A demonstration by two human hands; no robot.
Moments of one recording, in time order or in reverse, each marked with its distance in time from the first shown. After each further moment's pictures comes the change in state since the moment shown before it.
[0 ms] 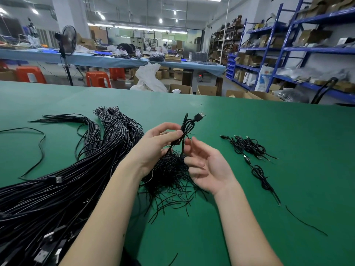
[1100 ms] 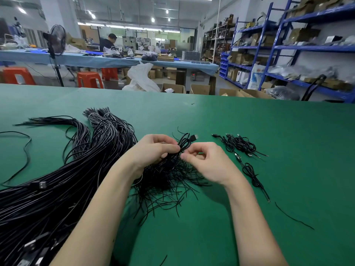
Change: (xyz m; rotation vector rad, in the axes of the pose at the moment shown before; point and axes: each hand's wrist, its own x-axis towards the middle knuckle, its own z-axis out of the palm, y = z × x) left_hand 0.004 -0.002 0.011 0.390 0.028 -0.153; right_hand -0.022 -0.025 -0.015 -1.389 0.257 -0.405
